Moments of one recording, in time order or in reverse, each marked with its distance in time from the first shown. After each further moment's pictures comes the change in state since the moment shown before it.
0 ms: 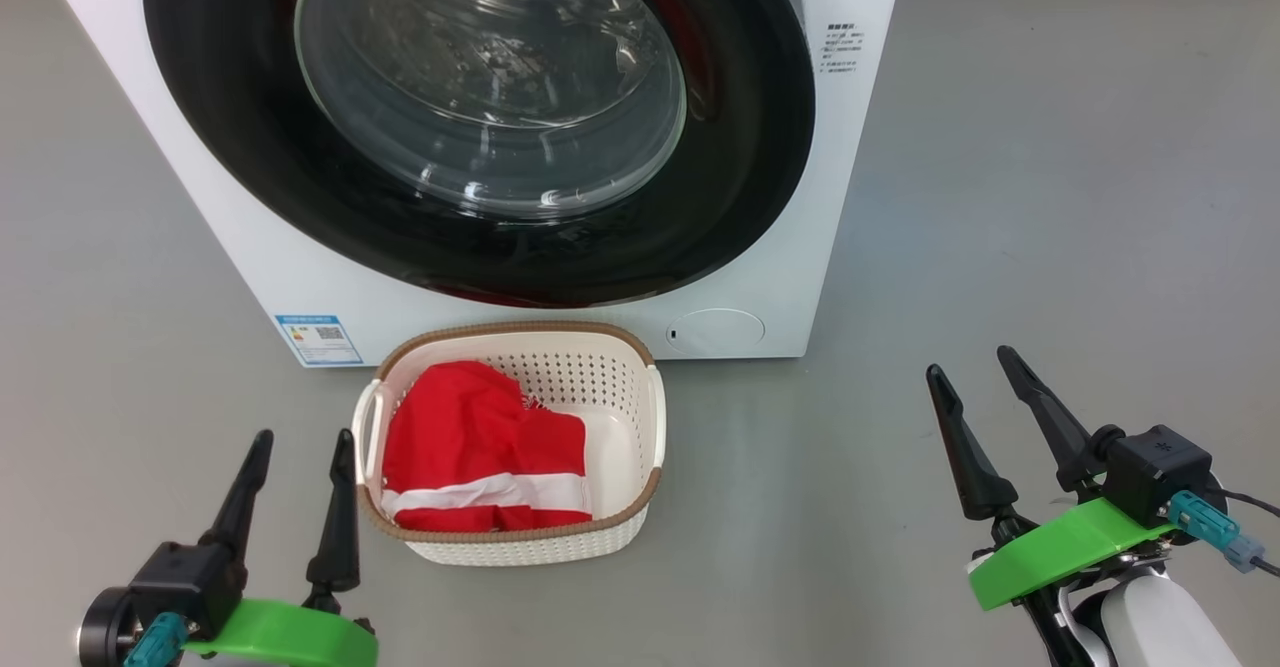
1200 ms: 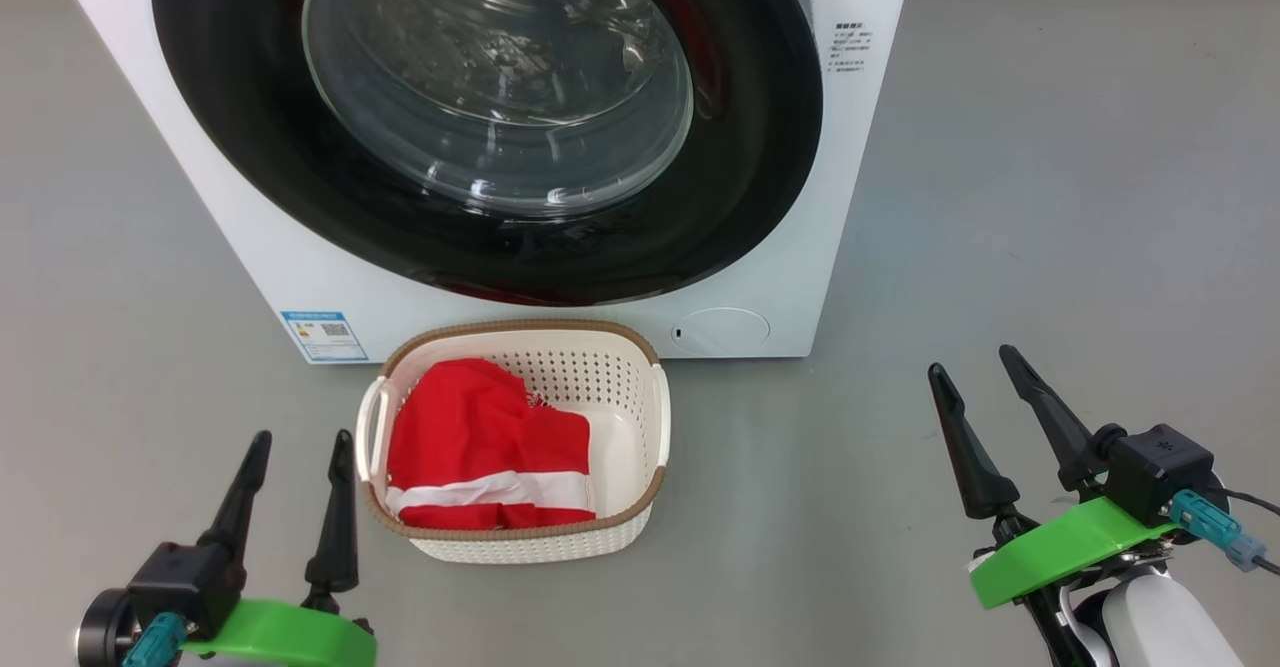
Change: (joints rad) left arm 0.000 0.000 0.003 0.004 0.000 0.000 0.000; right arm -0.001 0.000 -0.003 0.002 0.000 0.000 0.000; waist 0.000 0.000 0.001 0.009
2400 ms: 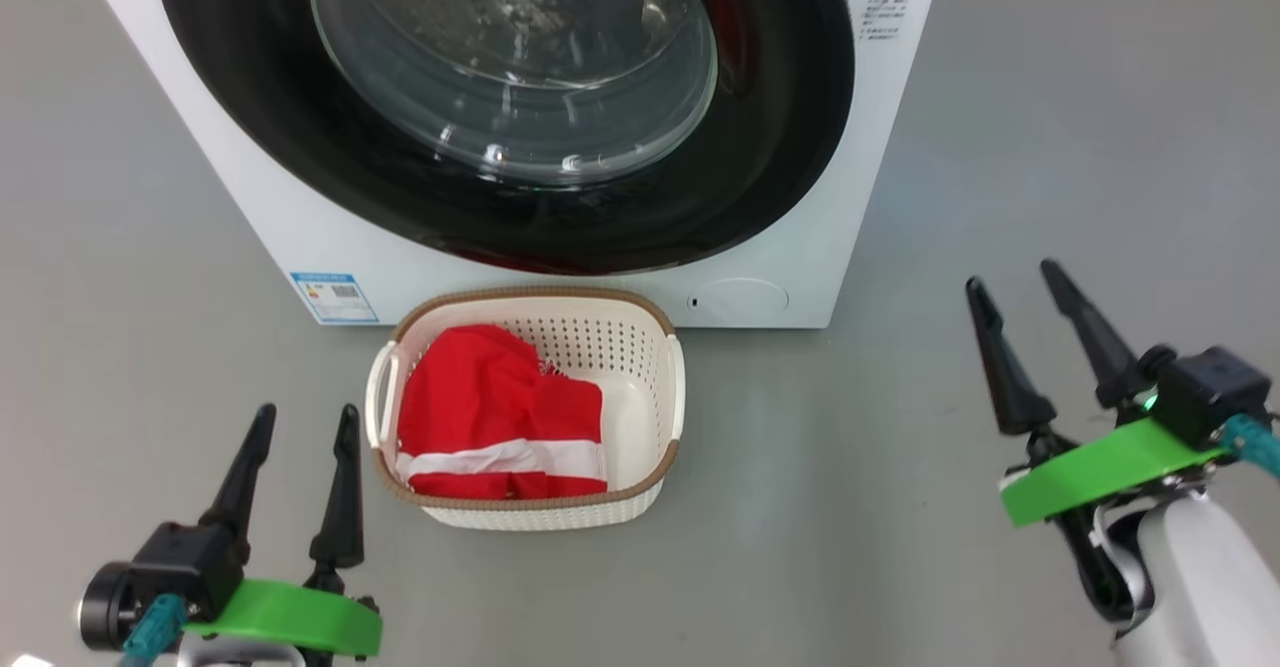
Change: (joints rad) left arm -0.019 -0.002 -0.012 -0.024 0.000 0.000 0.000; right arm -0.105 -0.039 -0.016 0.008 0.028 0.000 0.000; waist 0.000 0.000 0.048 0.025
